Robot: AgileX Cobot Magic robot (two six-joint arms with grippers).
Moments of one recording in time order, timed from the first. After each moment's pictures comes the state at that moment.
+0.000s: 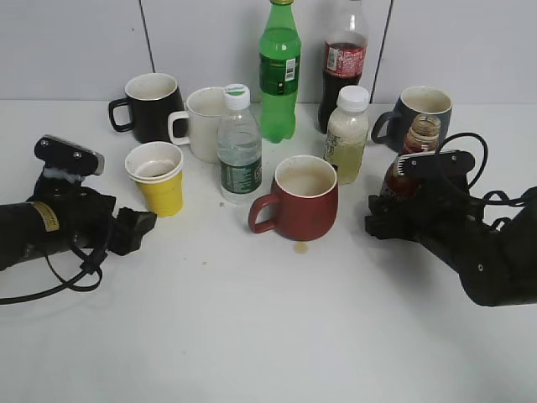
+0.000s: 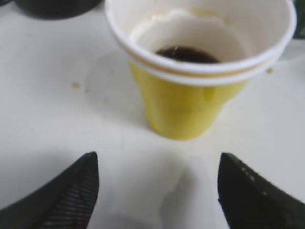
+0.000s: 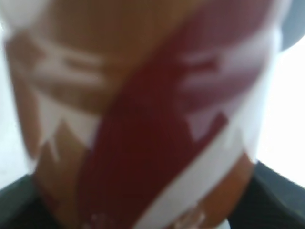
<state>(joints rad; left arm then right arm) -0.26 1.95 -0.60 0.30 -0.67 -0.13 0.37 2.15 -0.63 0.26 -0.98 -0.11</state>
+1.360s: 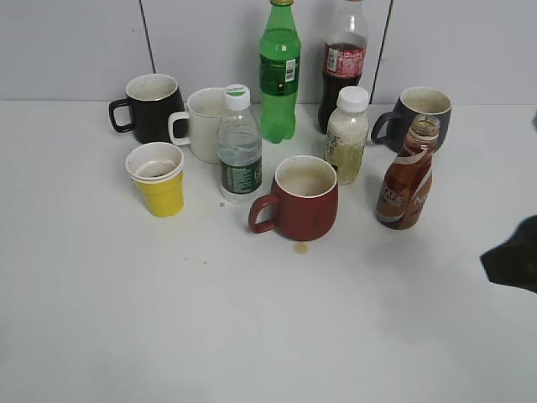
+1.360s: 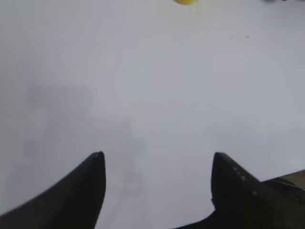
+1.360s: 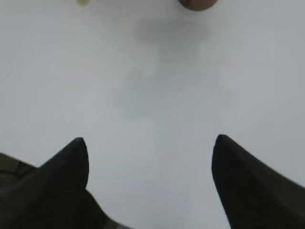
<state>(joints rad) -0.35 0.62 -0.61 0.06 0.98 -0.13 0.37 0.98 -0.63 0.10 0.75 -0.06</state>
